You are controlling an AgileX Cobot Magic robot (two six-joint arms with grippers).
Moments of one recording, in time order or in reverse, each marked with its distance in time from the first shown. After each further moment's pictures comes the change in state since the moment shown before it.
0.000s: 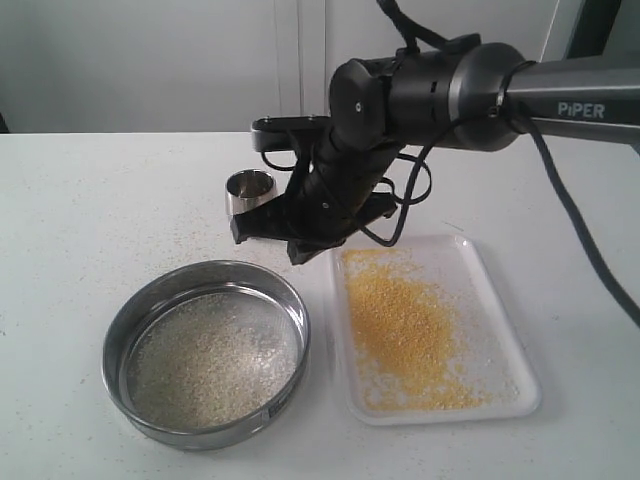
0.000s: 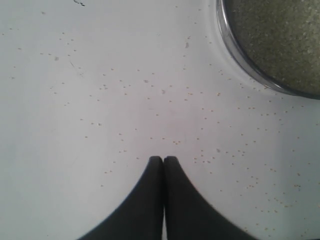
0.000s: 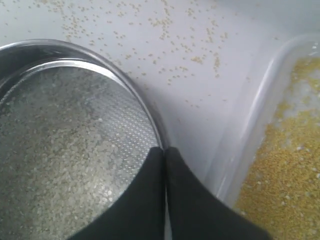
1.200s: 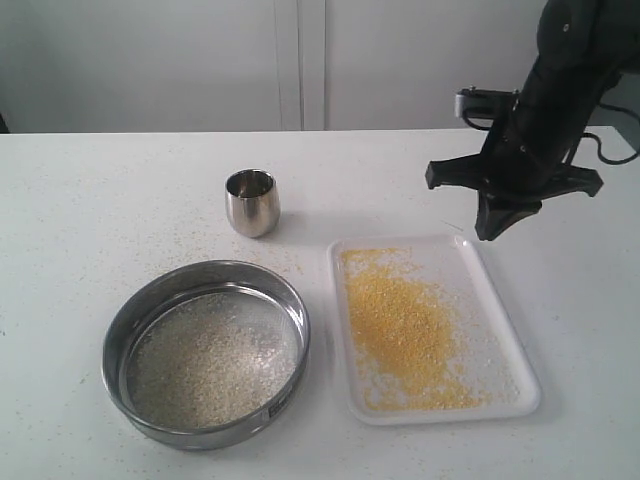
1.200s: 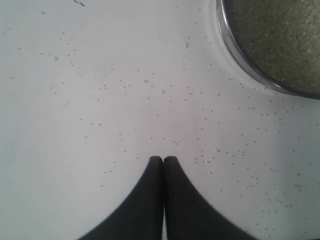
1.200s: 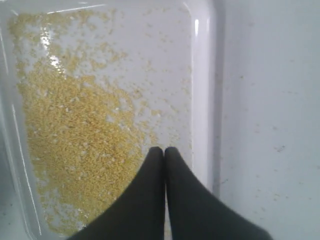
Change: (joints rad) left arm 0.000 0.000 0.000 0.000 0.000 0.000; right arm -0.438 -0.066 0.000 -0.049 0.325 -0.034
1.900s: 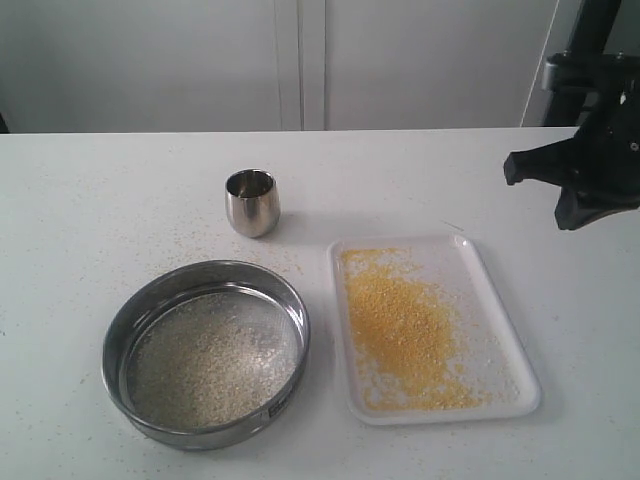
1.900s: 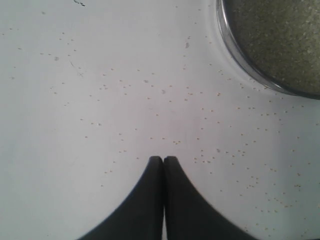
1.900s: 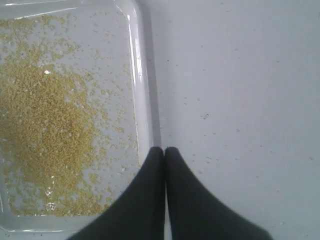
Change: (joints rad) left arm 0.000 0.000 0.000 0.000 0.000 0.000; right arm -0.077 -0.353 0.295 -0.086 -0.133 -0.017
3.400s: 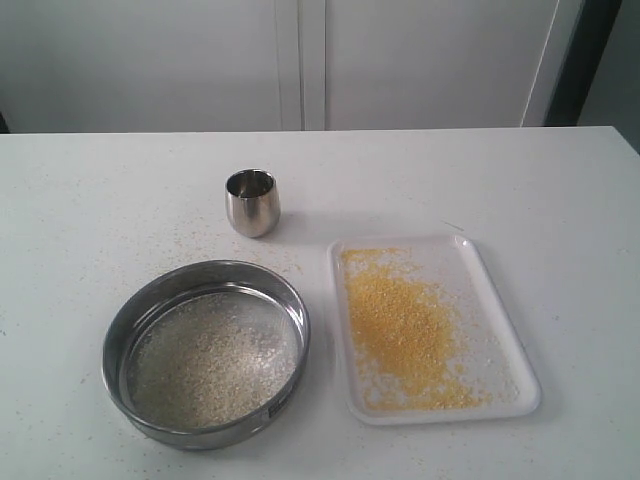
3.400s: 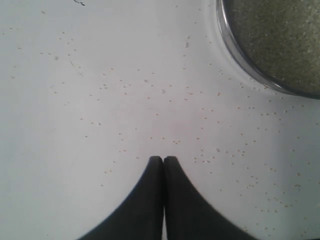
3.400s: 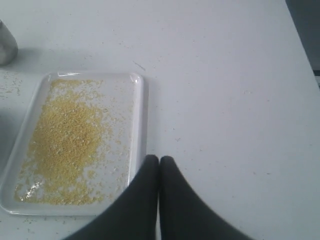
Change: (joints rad) left arm 0.000 0.000 0.000 0.000 0.000 0.000; right arm 0.000 -0.975 0.587 -0.052 -0.229 0.000
